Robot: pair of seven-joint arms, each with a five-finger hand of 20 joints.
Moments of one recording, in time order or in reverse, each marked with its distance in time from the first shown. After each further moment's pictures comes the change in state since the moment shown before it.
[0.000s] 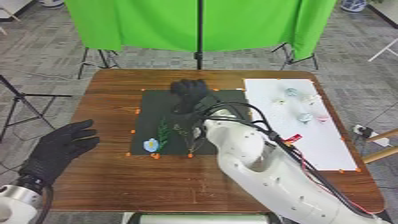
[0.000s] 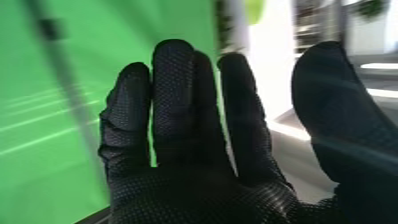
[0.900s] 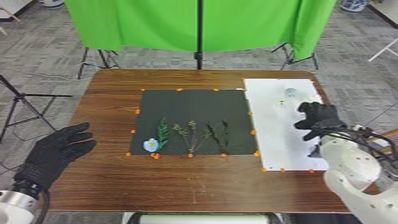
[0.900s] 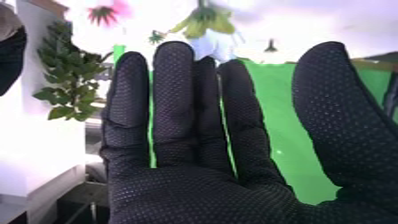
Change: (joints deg) left arm 1.7 -1.1 -1.0 -0.6 0.2 0.3 0.4; right arm -28.2 27.0 29.7 -1.5 1.8 2.8 7.6
